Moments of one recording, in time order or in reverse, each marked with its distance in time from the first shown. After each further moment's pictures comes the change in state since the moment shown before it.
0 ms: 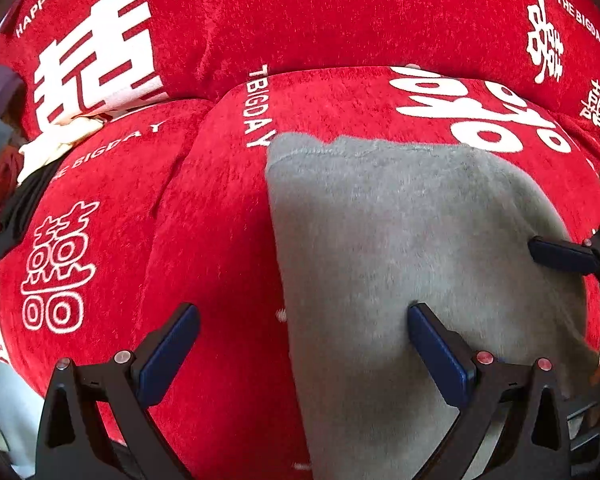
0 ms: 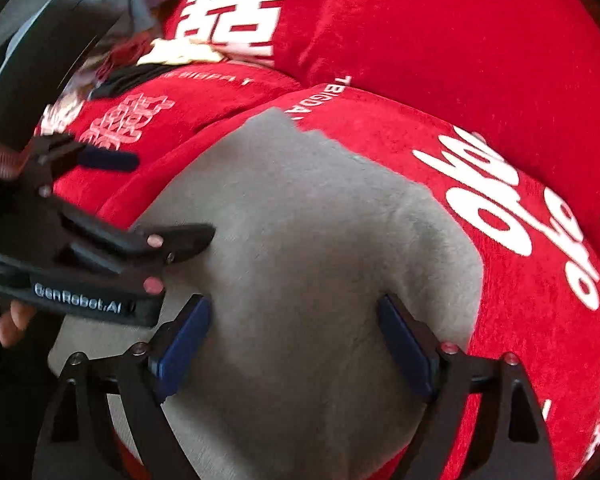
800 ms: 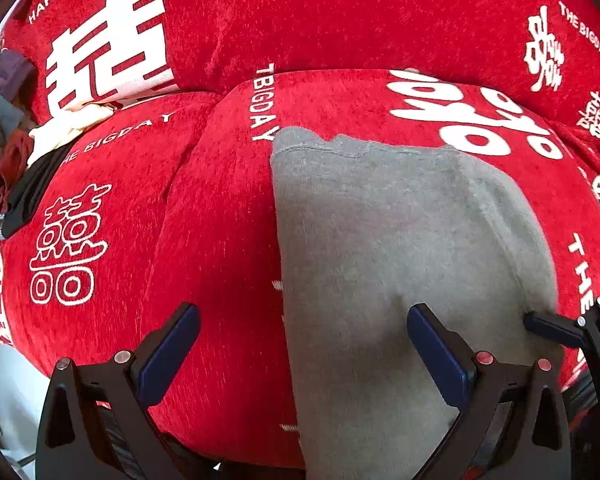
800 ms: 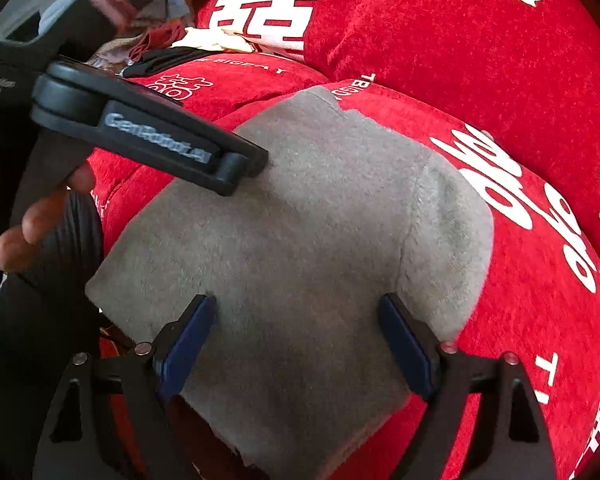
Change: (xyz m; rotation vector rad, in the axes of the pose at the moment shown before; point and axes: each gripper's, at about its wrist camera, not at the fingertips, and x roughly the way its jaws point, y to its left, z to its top) left arm -0.035 -0.002 -0.012 -0.034 0.022 -0.014; right arm -0.036 0.039 -0.054 -0.093 0.011 0.002
